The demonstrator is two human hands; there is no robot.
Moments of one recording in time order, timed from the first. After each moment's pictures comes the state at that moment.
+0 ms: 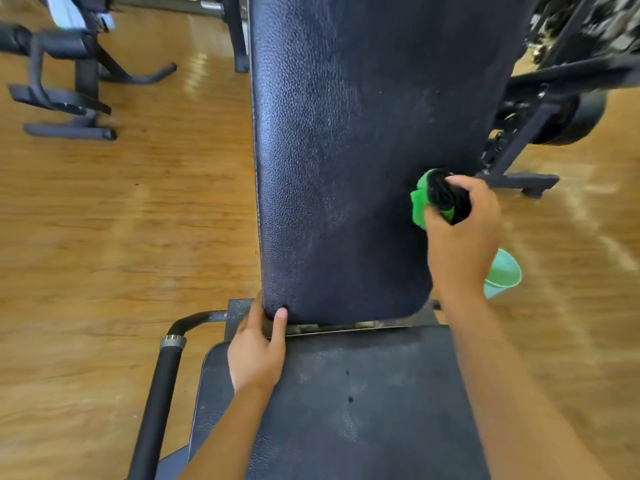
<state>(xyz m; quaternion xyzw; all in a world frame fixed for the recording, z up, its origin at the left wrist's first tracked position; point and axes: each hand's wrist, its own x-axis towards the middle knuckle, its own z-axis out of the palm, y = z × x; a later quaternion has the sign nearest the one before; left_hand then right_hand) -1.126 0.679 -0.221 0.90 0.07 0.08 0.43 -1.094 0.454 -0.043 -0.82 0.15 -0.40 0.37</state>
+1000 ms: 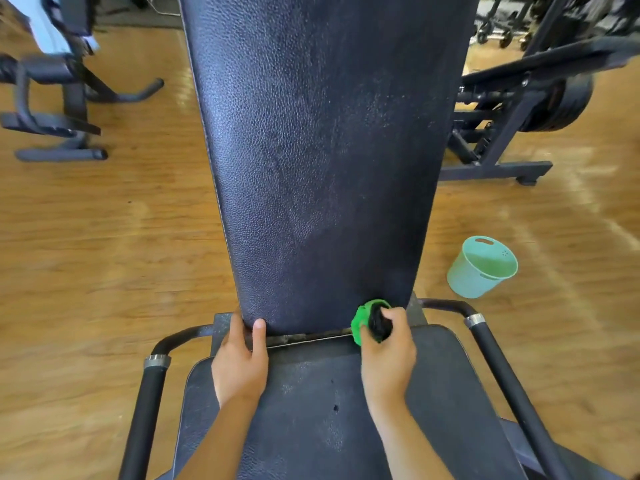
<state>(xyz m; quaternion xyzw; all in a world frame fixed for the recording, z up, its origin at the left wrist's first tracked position) -1.125 0.672 -0.219 0.90 0.10 0.06 0.41 -1.166 0.490 -0.188 -0.80 0.30 -0.25 0.45</state>
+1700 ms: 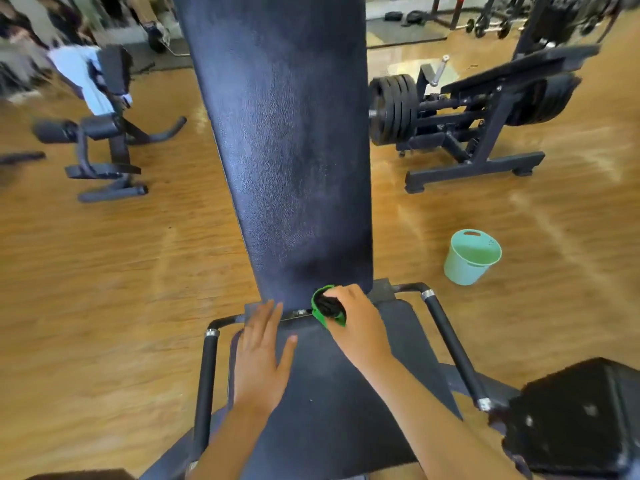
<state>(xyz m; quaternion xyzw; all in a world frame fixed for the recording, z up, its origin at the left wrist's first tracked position) -1.253 0.674 -0.062 0.94 -0.12 0.07 0.30 -1.250 0.489 -0.033 -0.92 0.04 -0.13 0.38</state>
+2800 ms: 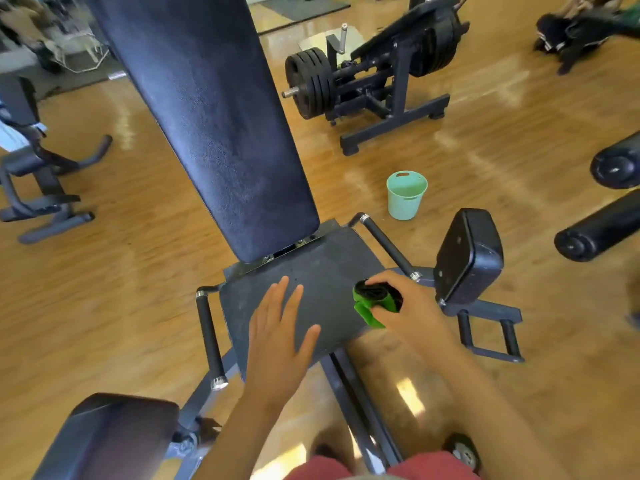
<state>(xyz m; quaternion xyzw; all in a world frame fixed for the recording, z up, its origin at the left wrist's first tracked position) -1.440 0.681 0.032 0.92 -0.31 0.04 0.22 -1.520 0.464 0.052 -0.84 0.18 -0.09 0.50</state>
